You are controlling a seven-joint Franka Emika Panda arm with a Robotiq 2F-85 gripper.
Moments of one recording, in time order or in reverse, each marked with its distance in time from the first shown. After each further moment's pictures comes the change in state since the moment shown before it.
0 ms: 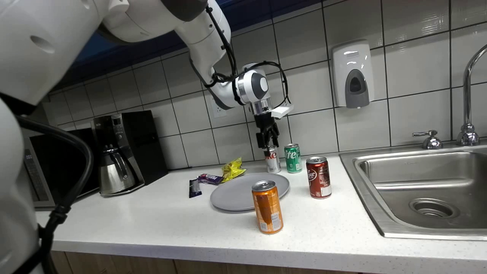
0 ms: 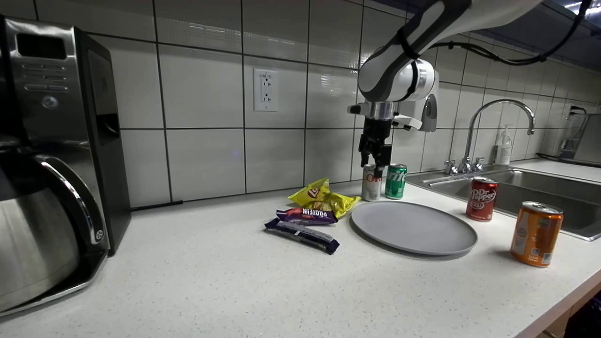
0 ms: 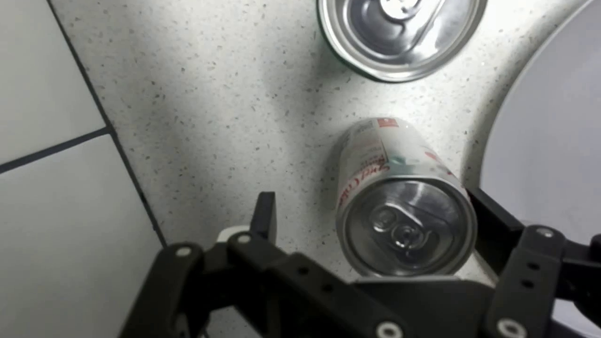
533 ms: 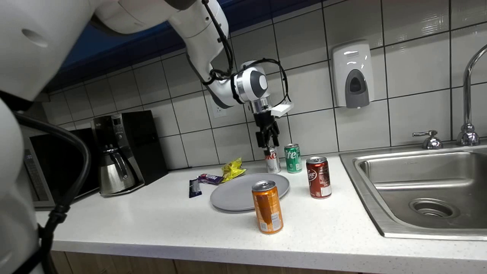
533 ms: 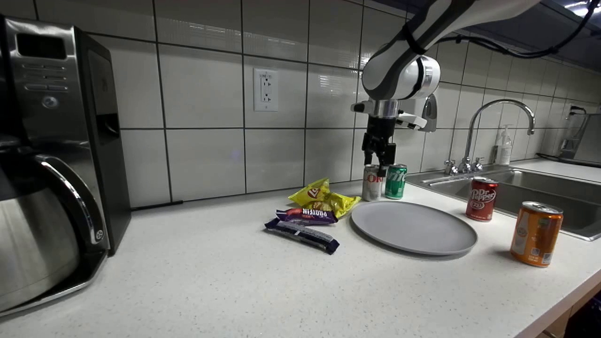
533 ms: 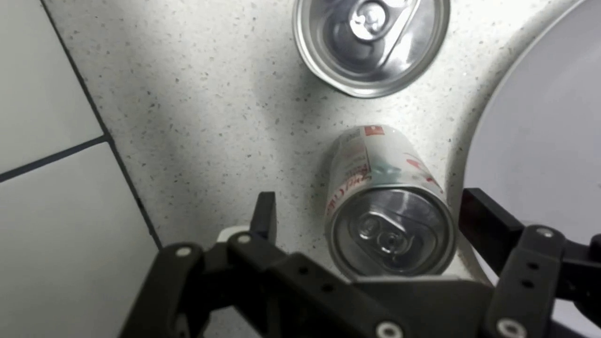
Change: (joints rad) arm -0.001 -0.044 -0.009 -0.064 0.000 0.029 0.001
